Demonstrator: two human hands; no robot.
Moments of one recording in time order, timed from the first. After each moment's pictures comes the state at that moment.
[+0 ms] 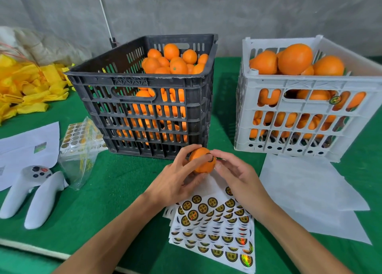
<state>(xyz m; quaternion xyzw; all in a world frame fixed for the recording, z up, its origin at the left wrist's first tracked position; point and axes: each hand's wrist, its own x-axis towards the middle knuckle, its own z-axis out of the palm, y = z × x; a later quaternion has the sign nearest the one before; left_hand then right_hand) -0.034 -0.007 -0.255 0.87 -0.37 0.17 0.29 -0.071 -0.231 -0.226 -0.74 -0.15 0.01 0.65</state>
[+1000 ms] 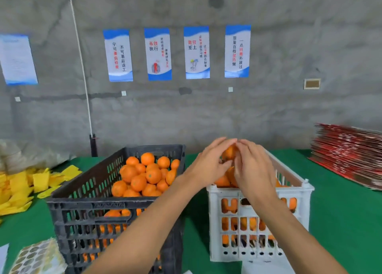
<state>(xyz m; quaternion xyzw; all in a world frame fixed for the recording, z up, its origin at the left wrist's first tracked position) 0.082 -0.174 0.024 0.83 -0.39 0.20 0.33 0.009 -0.309 0.010 -0.88 -0.01 -0.45 0.13</state>
